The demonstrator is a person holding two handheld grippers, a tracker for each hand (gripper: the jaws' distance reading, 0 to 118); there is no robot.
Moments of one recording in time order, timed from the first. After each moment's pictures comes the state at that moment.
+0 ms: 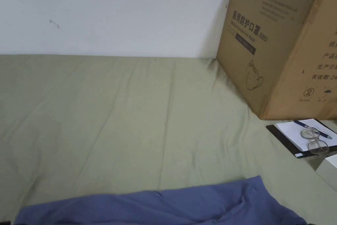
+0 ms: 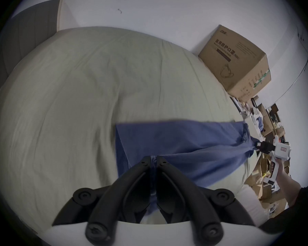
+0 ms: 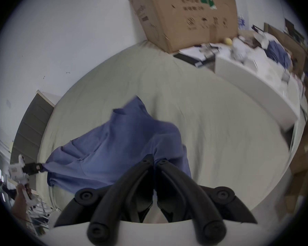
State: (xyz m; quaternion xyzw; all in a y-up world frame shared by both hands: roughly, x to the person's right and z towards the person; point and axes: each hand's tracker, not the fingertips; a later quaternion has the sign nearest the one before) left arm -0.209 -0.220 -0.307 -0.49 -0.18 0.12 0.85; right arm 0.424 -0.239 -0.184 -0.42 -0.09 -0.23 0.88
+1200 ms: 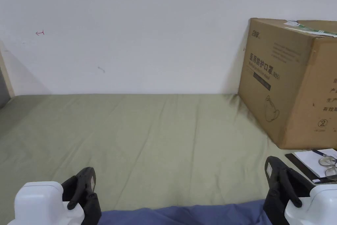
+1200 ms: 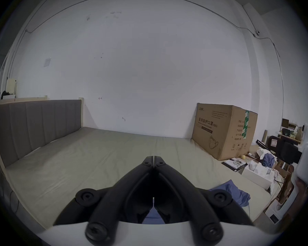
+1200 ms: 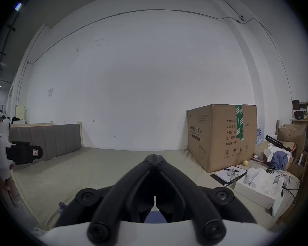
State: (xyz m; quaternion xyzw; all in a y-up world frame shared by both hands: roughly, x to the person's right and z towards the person) left arm -0.111 -0.086 -0.142 -0.06 -0.08 0.07 0.99; right arm 0.219 -0.084 -0.104 0.03 -0.03 0.00 1.00
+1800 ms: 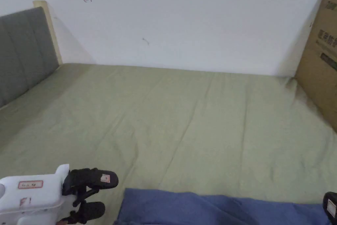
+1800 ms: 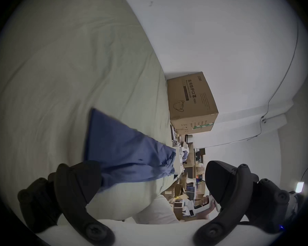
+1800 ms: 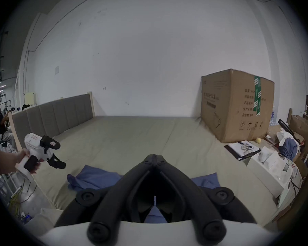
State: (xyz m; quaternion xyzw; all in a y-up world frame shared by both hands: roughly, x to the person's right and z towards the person) left arm -0.313 -0.250 -0.323 -0.45 -0.31 0.49 0.68; right arm 0.207 -0.116 -0.141 -0.13 0.05 0.00 0.99
